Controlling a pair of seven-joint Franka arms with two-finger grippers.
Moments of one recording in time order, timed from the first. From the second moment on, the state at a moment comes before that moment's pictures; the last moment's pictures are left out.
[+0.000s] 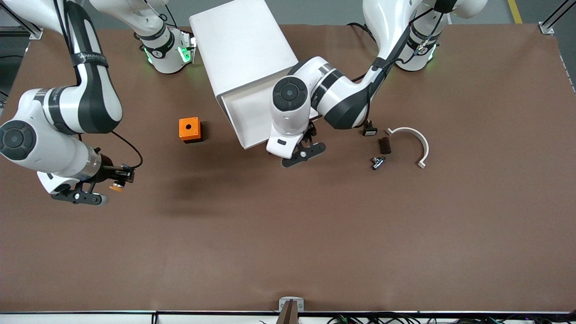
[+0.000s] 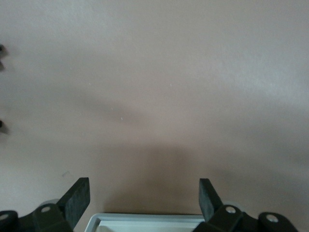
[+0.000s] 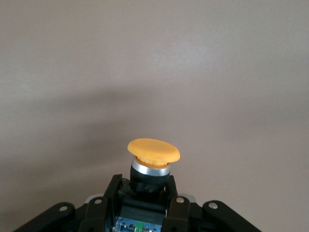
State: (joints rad) left arm -0.78 0.67 -0.05 -1.22 -0.06 1.82 -1.18; right arm 0.14 0.30 -0.12 -1.77 0.01 2.00 0.13
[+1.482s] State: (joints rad) left arm -0.92 0.68 -0.05 -1.29 -0.35 1.82 -1.26; right arm -0.03 0.59 -0.12 -1.90 0.01 2.53 -0.22
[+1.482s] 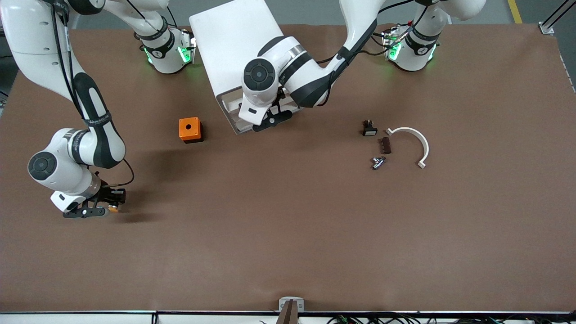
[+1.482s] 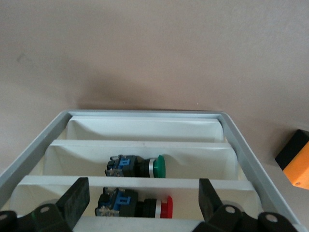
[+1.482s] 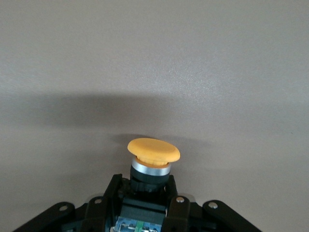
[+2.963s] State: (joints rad) left arm -0.88 0.66 -0.04 -1.31 -0.52 1.83 -1.26; right arm 0.00 0.61 -0.07 -1.89 0.05 2.54 -0.18
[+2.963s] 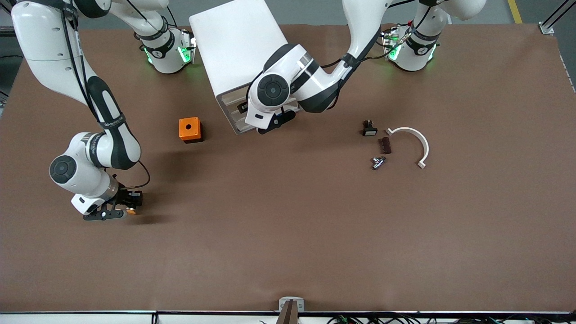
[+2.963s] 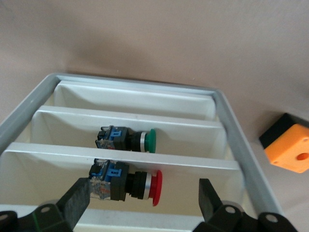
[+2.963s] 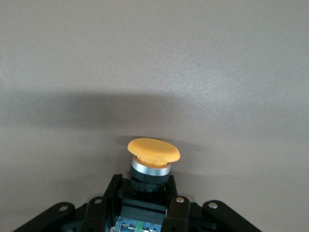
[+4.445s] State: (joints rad) left arm -0.19 0.15 -0.03 -1.30 -0.20 1.26 -0.48; right arm 0.01 0.39 -0.07 -1.56 0.04 1.78 -0.06
